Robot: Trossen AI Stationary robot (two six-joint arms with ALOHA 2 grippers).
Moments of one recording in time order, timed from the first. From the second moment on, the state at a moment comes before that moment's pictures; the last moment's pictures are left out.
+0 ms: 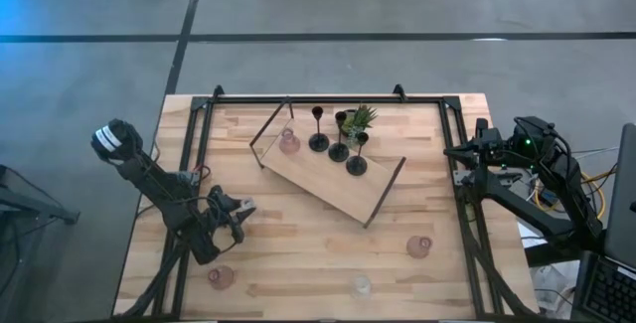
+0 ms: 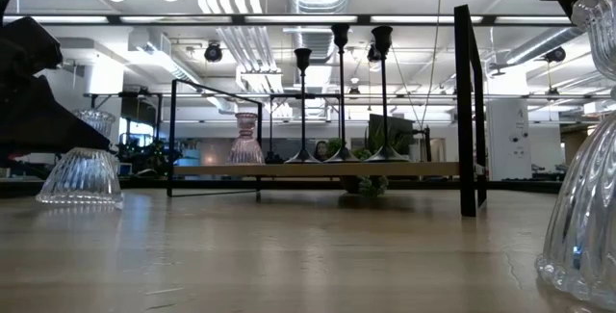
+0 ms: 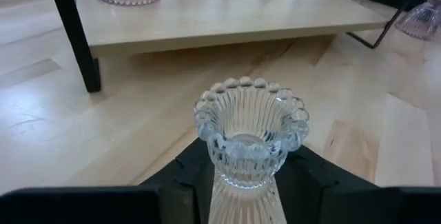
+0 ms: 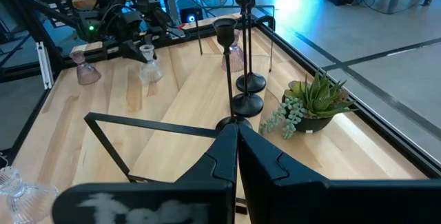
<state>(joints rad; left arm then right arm) -0.93 1.28 0.31 -0.24 -1.13 -1.46 -0.77 0.19 0.78 -0.96 -0.52 -0.05</state>
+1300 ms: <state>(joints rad) -0.91 1.28 0.31 -0.13 -1.14 -1.37 -0.77 0.19 0.78 -0.96 -0.52 -0.05</state>
